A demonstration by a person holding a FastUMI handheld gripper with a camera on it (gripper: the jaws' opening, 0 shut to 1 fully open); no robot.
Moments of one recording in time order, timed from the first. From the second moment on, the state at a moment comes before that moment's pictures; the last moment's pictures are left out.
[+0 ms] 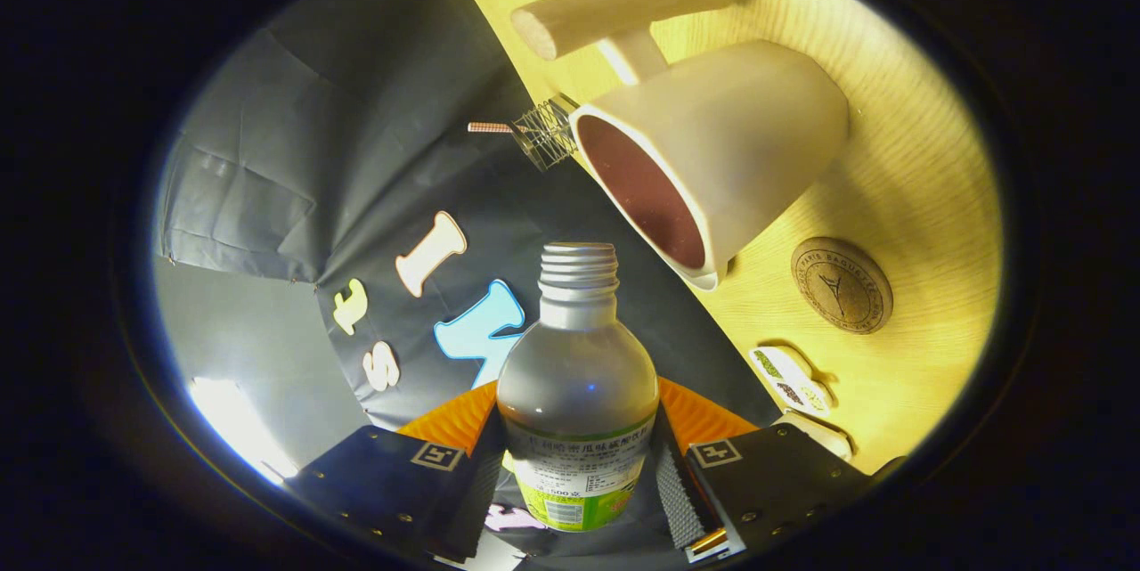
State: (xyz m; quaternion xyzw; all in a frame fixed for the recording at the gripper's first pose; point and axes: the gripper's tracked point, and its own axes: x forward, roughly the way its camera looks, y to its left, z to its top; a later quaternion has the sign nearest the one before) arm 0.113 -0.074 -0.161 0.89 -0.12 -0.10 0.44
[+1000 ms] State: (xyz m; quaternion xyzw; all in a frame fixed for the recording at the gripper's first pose) arm 0.100 -0.078 -0.149 0.88 -0.12 -0.09 0.45
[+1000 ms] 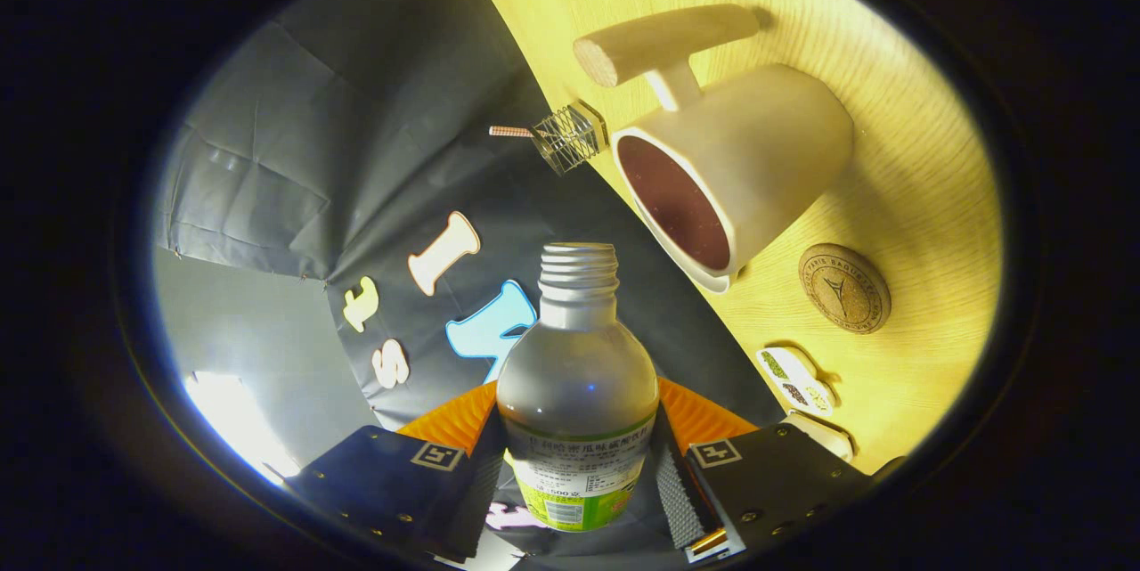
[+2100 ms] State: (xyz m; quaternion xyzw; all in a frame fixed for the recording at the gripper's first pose) arm 0.108 -0.055 -0.168 0.63 -0.01 -0.07 0.77
